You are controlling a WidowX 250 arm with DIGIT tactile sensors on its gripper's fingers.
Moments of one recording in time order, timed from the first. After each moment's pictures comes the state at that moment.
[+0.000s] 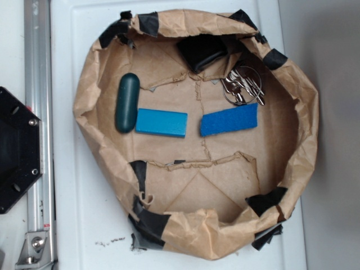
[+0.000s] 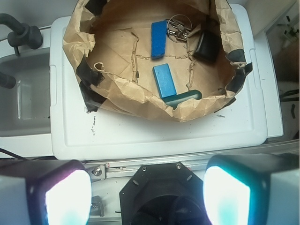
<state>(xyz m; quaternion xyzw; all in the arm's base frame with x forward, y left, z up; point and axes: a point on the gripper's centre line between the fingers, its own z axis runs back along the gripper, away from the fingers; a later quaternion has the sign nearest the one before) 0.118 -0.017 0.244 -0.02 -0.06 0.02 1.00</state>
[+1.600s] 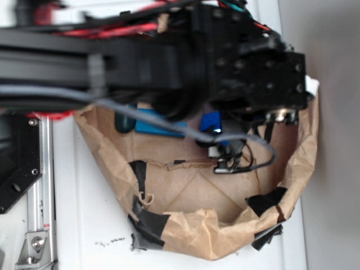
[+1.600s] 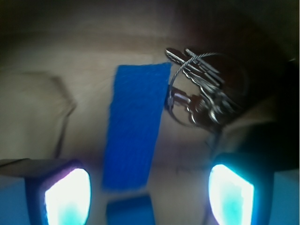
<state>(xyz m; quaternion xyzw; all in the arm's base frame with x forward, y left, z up) 0.300 0.021 0.048 0.04 0.04 -0.01 1.00</state>
